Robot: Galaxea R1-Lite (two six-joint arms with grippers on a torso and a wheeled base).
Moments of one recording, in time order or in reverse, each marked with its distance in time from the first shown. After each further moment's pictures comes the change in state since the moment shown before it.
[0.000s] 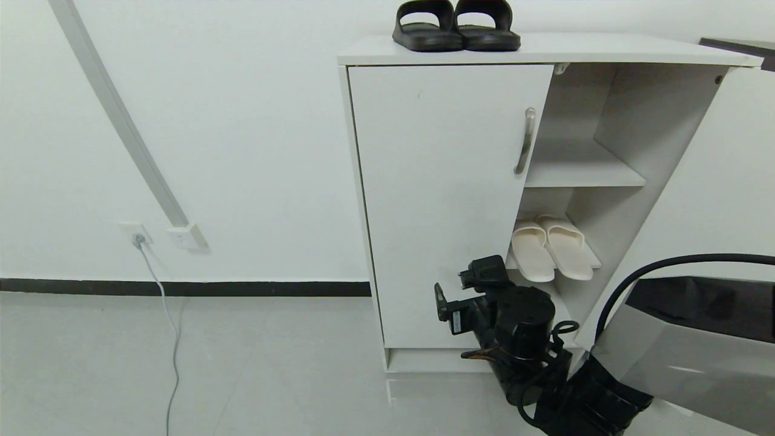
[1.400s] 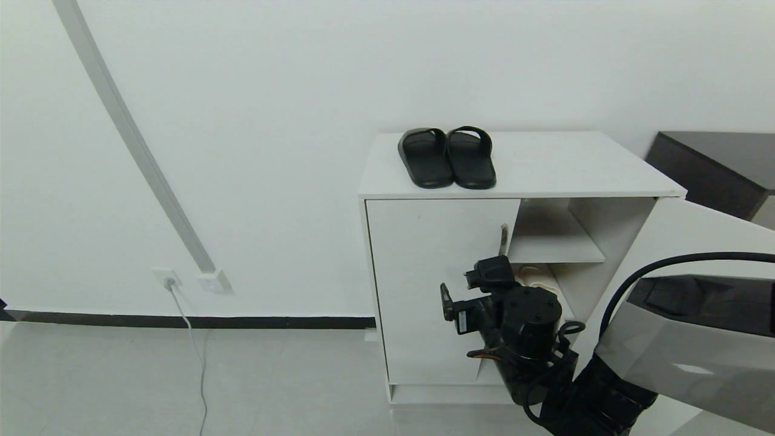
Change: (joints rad) left arm 0.000 0.000 0.001 0.000 0.000 0.000; right arm -0.011 -0.008 0.026 -0.026 -0.001 -0.012
